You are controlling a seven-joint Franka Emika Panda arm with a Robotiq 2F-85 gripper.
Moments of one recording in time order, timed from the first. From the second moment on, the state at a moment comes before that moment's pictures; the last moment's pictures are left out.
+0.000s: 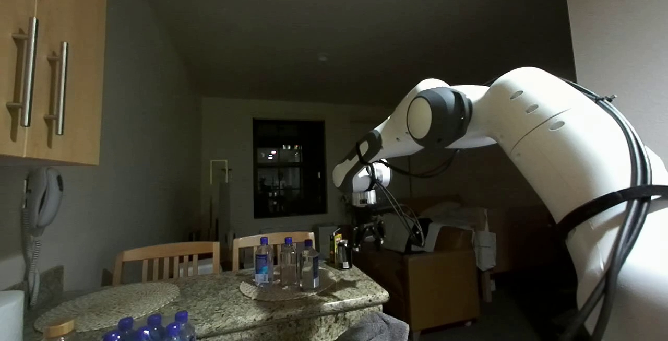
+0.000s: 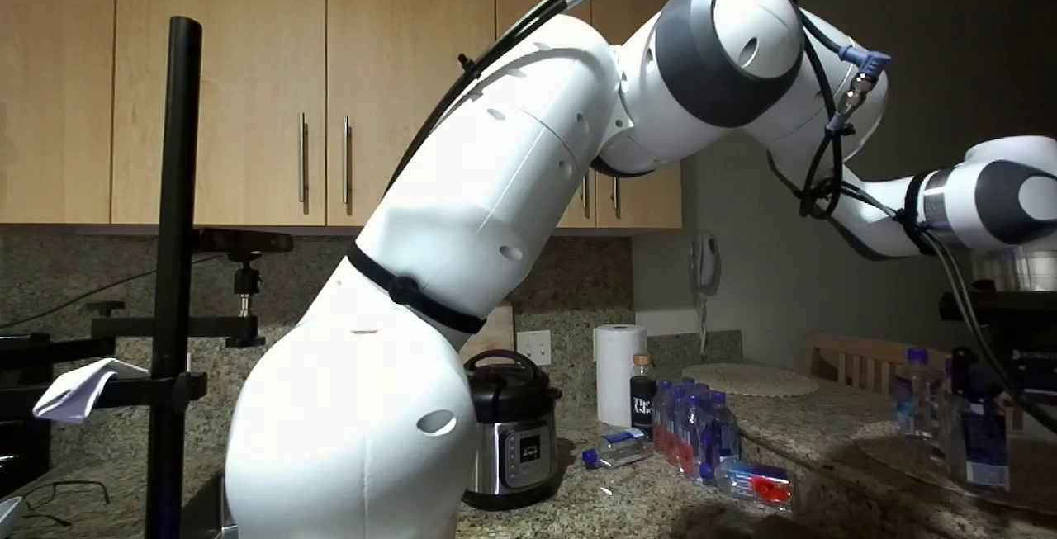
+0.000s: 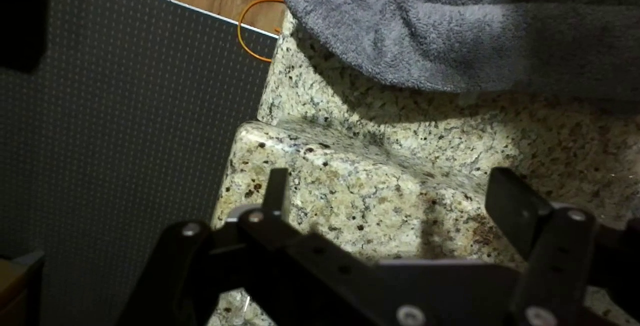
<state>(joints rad) -0.28 0.57 -0.10 -1.43 0.00 2.01 -0.27</state>
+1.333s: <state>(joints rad) -0.30 0.59 -0.11 -1.52 0.00 2.05 -0.27</state>
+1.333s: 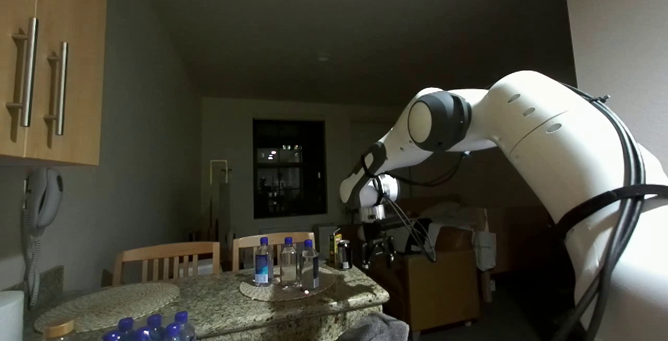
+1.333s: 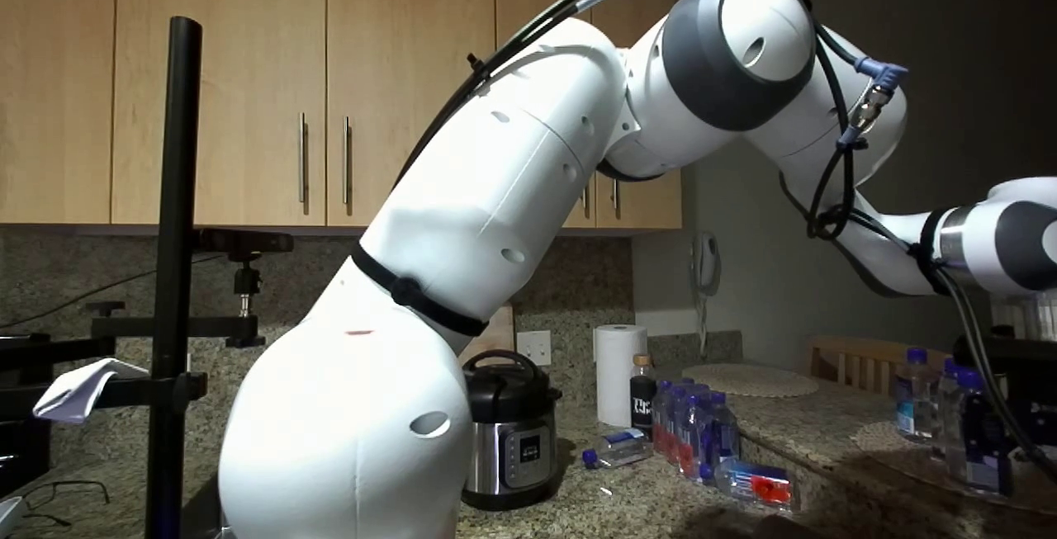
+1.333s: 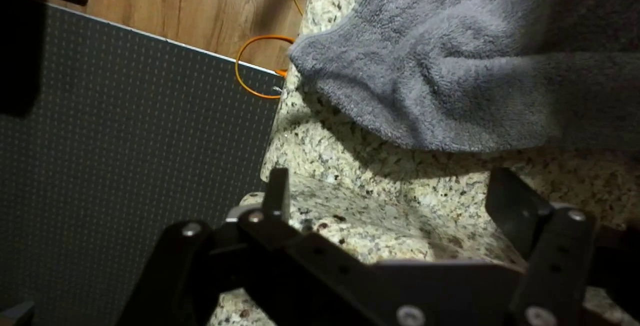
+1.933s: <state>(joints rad) -0.30 0.64 -0.07 -1.60 0.00 2.10 -0.29</state>
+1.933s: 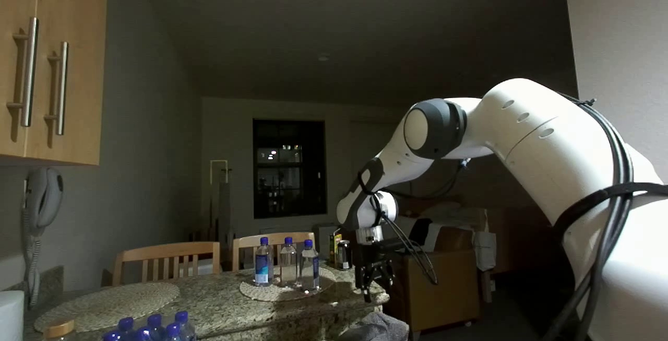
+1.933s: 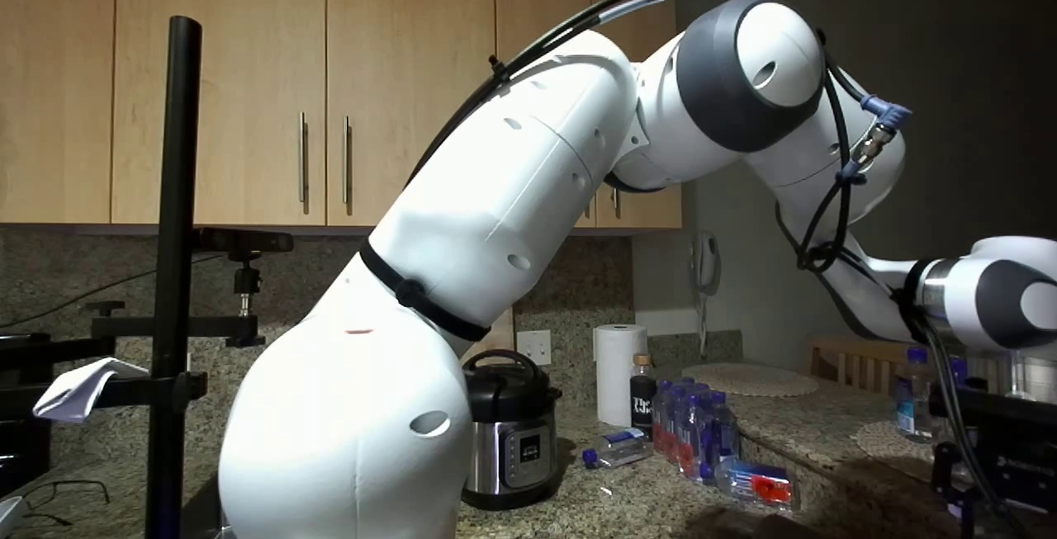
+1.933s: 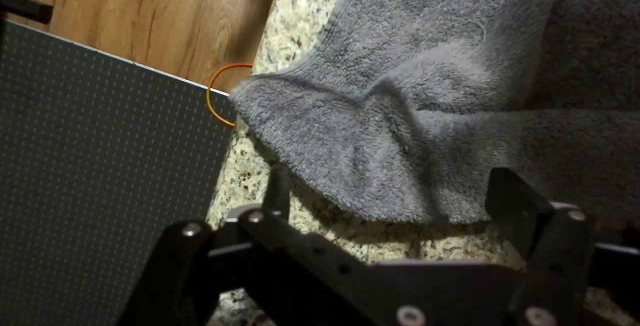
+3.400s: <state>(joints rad) -0.30 0.85 -0.02 -1.44 0.01 2.28 -0.29</state>
